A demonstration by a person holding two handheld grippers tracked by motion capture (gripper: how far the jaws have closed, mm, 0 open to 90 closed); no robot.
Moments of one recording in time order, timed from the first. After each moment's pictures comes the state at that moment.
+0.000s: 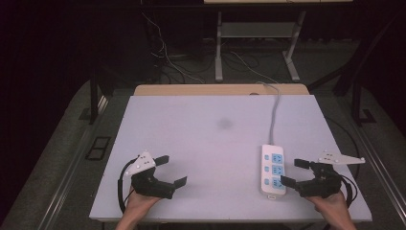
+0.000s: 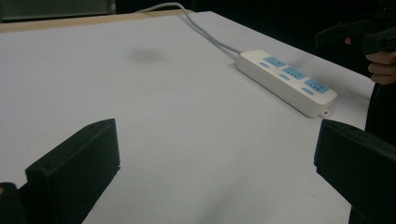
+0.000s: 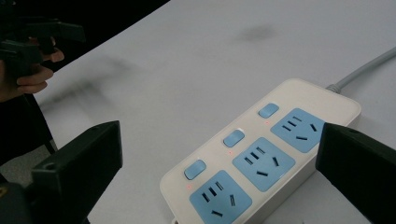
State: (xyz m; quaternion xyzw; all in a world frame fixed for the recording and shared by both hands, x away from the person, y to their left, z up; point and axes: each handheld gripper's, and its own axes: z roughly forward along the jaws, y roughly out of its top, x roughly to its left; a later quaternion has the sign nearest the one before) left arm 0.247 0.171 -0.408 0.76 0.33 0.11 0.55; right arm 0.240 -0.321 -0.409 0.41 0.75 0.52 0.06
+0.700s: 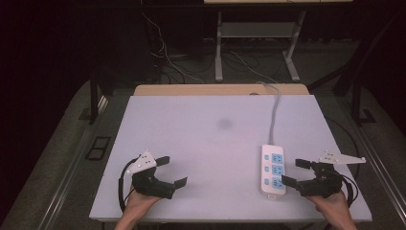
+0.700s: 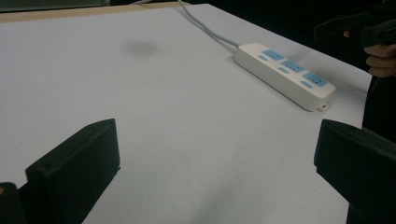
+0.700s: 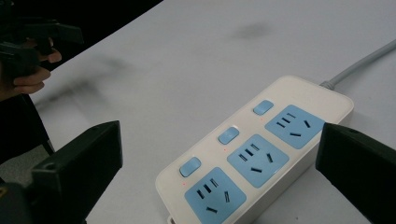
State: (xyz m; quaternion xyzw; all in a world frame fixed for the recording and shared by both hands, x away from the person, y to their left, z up) left arm 0.249 0.171 -0.411 0.77 0.33 0.10 0.54; right arm 0.241 -0.323 -0.409 0.42 0.75 0.51 0.06
